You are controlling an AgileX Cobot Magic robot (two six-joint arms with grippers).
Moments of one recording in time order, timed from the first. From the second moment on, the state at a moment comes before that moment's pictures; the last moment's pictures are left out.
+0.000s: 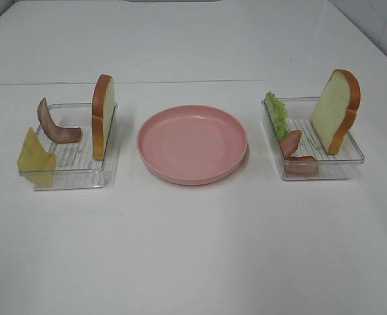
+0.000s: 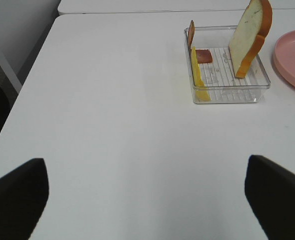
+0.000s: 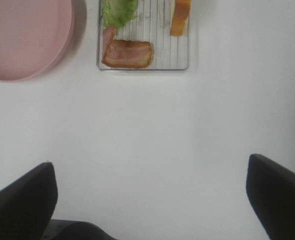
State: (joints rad) left arm 0.08 0.00 -0.52 -0.01 1.08 0.00; right arm 0.03 1.24 -1.21 0.08 1.17 -0.04
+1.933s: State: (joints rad) left arm 0.08 0.00 -0.52 -0.01 1.08 0.00; right arm -0.06 2.32 -2.03 0.13 1.21 -0.03
